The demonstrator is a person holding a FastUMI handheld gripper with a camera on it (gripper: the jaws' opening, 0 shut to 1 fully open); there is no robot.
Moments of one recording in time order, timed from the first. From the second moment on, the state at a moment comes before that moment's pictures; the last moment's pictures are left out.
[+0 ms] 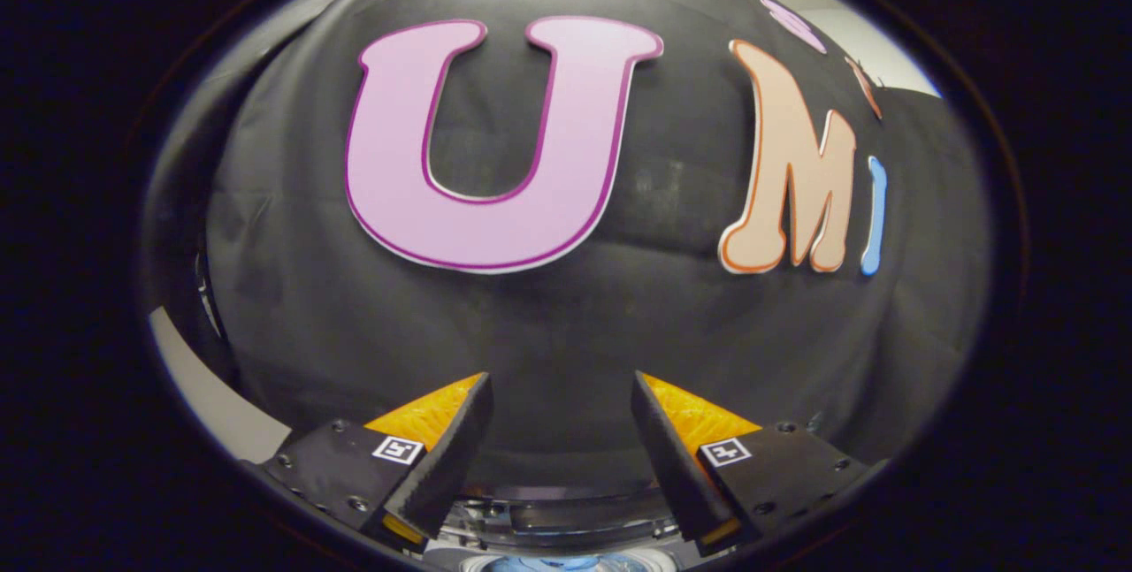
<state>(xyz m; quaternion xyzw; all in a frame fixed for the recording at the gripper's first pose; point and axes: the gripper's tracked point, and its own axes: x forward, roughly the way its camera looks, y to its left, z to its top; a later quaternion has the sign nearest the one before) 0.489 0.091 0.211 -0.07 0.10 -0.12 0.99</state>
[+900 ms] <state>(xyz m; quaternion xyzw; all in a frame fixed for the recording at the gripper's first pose) 0.386 0.093 0.172 -0.03 0.14 -0.09 0.99</state>
